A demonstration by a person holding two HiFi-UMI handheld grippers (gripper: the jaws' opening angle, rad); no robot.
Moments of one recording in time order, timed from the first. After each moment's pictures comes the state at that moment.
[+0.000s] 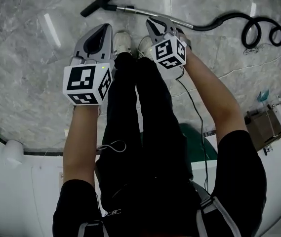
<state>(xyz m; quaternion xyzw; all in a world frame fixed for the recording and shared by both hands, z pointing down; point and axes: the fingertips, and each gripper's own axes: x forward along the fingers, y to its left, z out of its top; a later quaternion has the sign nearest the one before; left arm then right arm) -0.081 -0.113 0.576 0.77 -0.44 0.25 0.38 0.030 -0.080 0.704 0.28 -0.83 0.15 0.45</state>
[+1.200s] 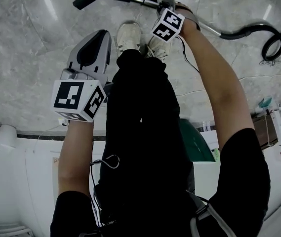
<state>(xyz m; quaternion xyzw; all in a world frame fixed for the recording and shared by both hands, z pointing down) -0.121 -0.065 0.728 0.72 -0.44 0.23 0.48 0.038 -0.044 0.986 0.08 -0.74 0.14 0.66</state>
